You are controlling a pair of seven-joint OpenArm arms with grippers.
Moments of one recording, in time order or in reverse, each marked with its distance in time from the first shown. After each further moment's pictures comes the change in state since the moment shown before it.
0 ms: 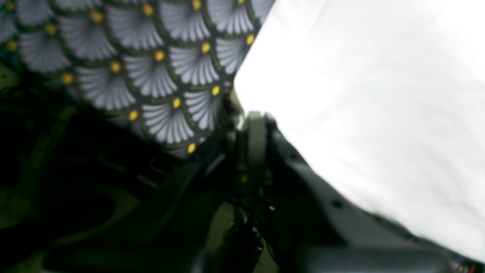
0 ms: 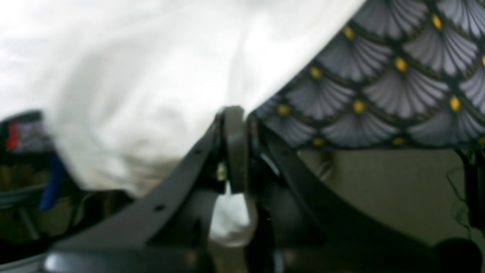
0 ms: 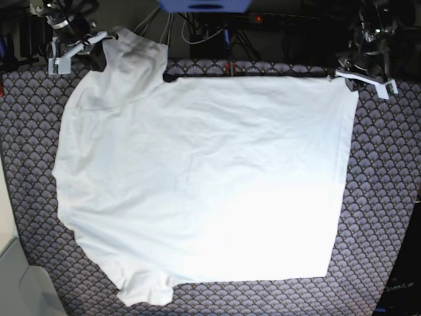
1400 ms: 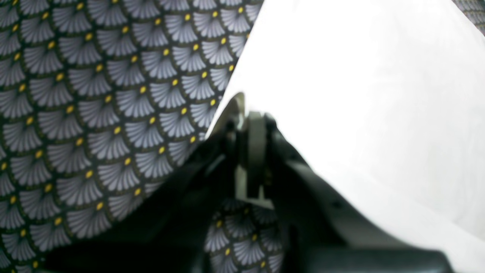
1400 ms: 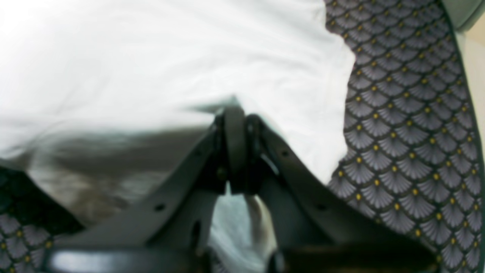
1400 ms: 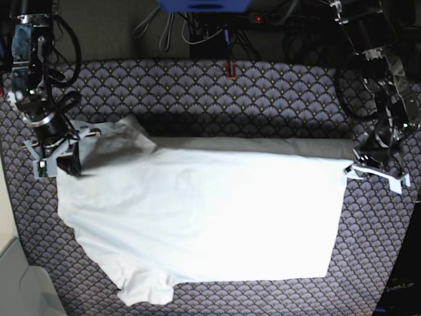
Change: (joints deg) left arm -33.3 -6.5 0.4 -10.6 0.6 0.7 19.9; right arm 31.9 -1.2 6.6 0.5 -19.8 2.6 -16.0
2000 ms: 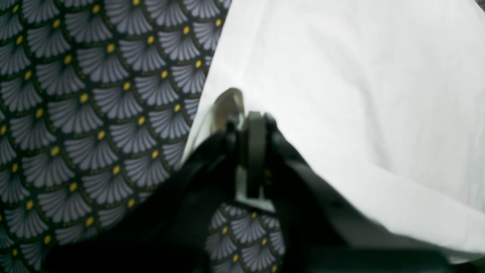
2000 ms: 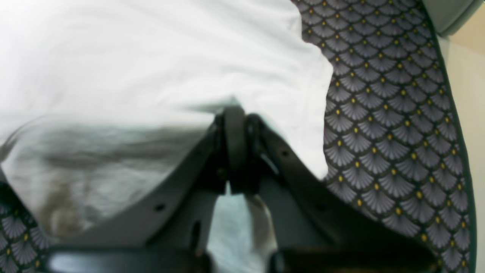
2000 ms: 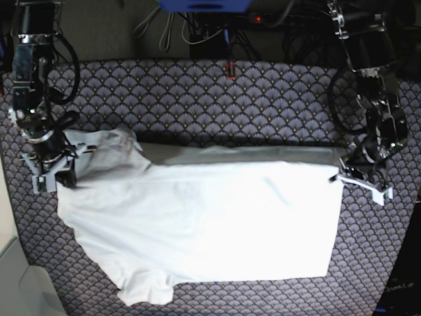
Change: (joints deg) left arm -5.9 -1.1 6.9 -9.0 0.2 0.3 -0.3; right arm 6.8 -0.3 -1.2 -6.8 -2.6 0.0 -0.2
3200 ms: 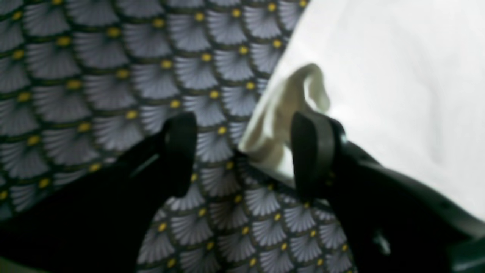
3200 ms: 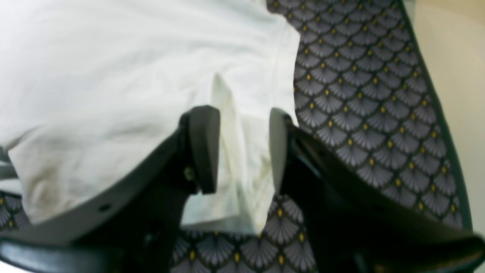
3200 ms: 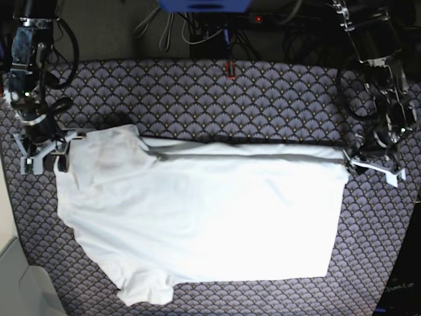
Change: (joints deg) left arm 4.1 -1.0 -5.7 -1.6 -0.7 -0.7 -1.7; right arm -6.1 -2.6 7.8 2.2 -0.2 -0.4 0.3
